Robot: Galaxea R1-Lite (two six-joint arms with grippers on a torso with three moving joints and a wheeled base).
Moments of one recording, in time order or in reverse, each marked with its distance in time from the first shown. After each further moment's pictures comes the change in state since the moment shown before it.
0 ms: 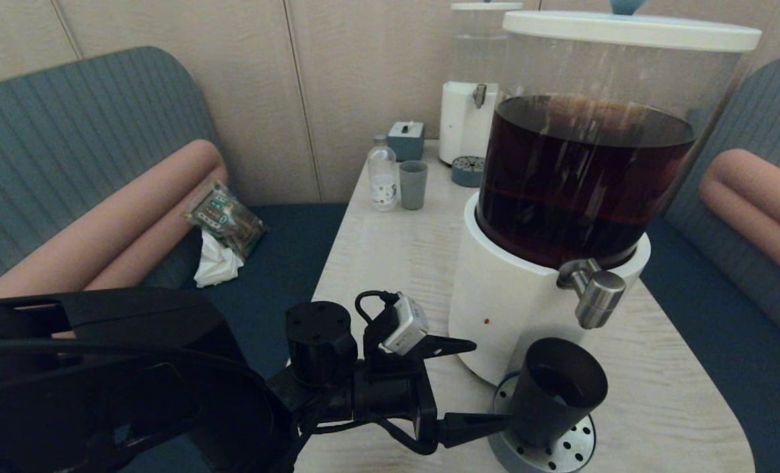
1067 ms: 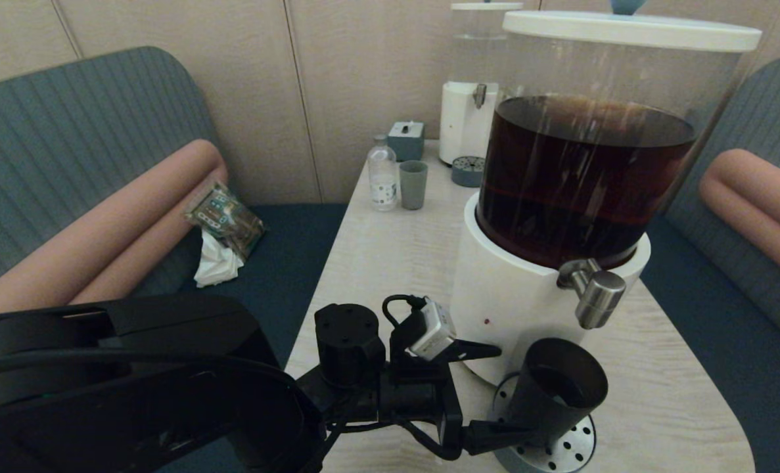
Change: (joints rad) left arm -0.049 0.058 -0.094 0.016 -0.009 0.003; right arm 0.000 0.000 0.000 0.000 0.000 0.000
